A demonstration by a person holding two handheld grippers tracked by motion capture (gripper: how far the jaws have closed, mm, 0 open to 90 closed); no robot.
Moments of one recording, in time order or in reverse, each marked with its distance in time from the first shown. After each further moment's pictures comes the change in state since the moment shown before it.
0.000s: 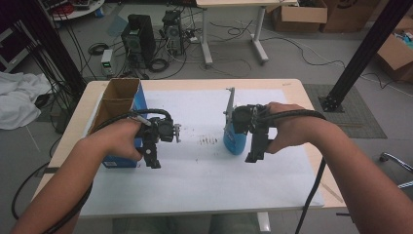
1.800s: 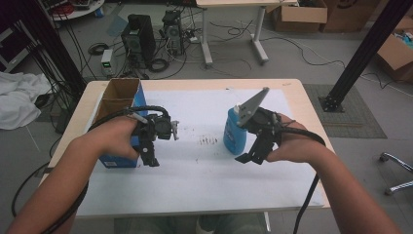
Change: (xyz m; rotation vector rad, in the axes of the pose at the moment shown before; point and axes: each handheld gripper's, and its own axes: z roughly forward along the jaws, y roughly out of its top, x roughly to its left) left arm -0.005 -0.005 -0.017 -0.017 0.043 0.002; right arm 0.013 -0.037 0.013 -0.522 -0.078 0.113
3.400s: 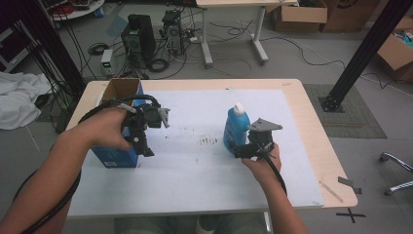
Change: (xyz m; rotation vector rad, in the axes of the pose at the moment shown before) left arm 0.018 -0.023 -0.017 -0.084 0.019 -0.033; right arm -0.029 -0.098 0.116 -0.413 -0.525 0.540
